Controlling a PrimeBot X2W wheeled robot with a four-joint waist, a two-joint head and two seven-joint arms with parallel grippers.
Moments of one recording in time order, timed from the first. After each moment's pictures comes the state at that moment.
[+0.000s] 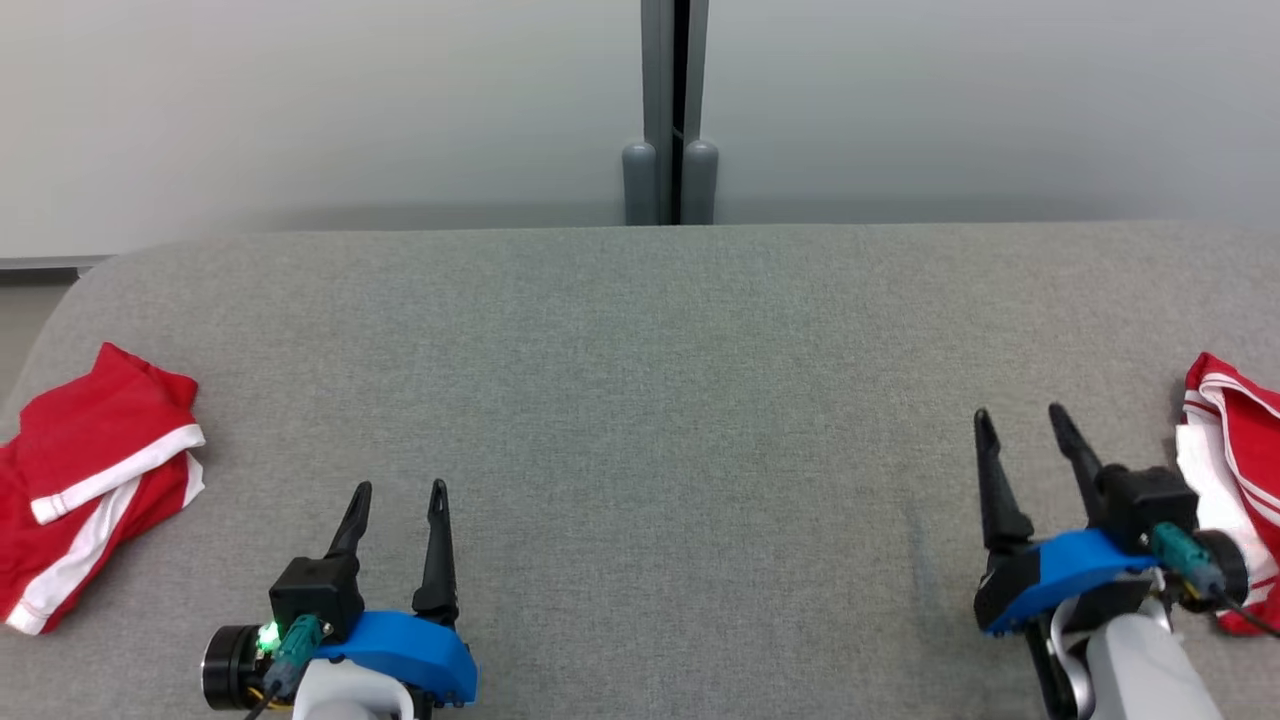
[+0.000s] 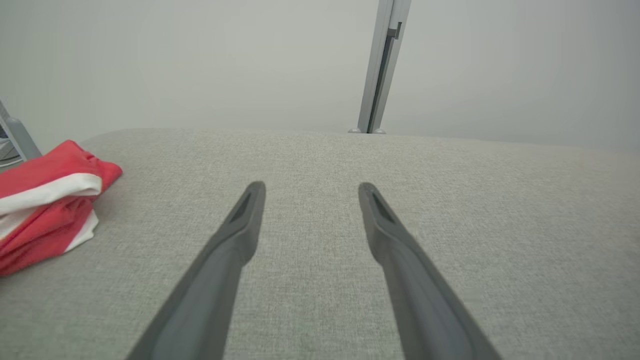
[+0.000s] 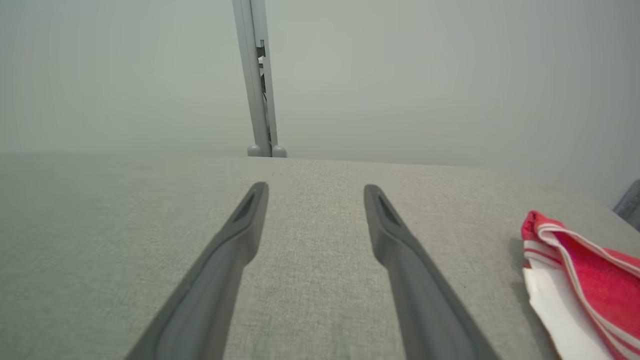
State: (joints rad) left arm -0.16 0.05 -0.13 0.47 -0.17 -0.03 -0.26; right arm -0.31 -0.05 -0.11 0.50 0.01 0.13 -0.26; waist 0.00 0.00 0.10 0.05
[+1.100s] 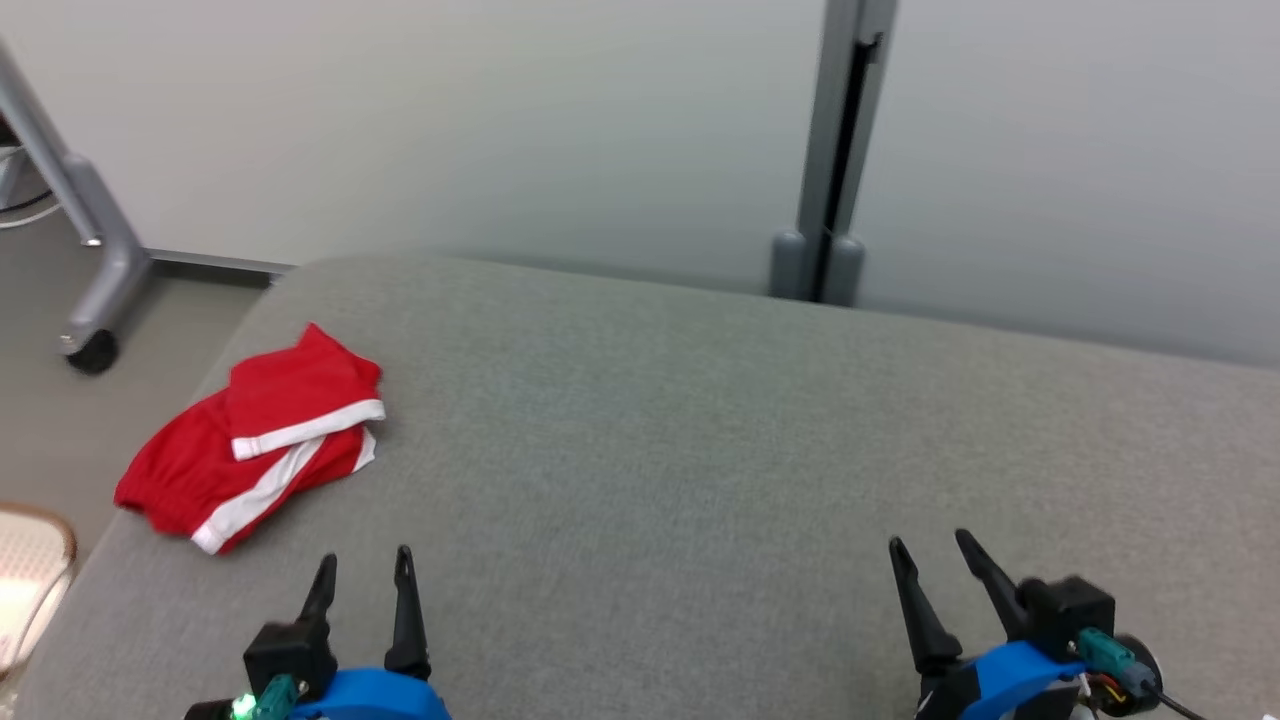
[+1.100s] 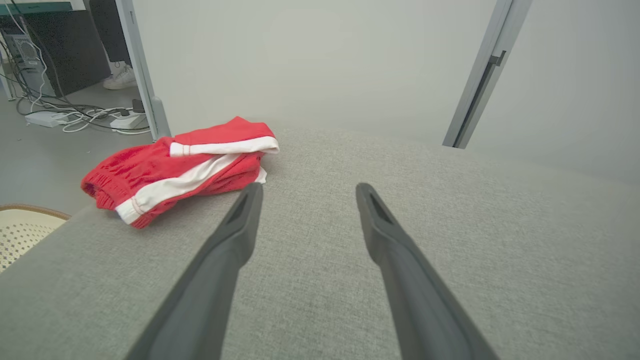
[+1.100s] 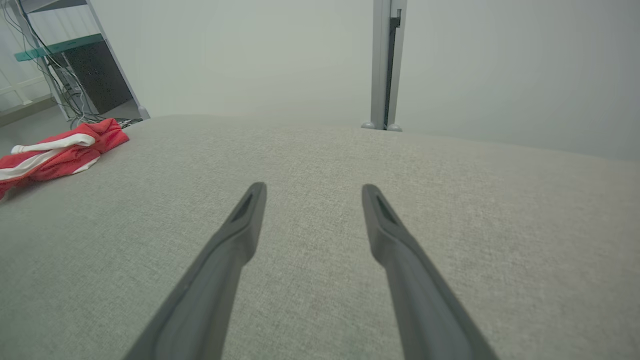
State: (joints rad) left arm -0.05 0.05 -0.09 0.46 -0.18 0.02 -0.26; right arm -0.12 -0.05 0.09 0.49 0.15 0.13 -0.26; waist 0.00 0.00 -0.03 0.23
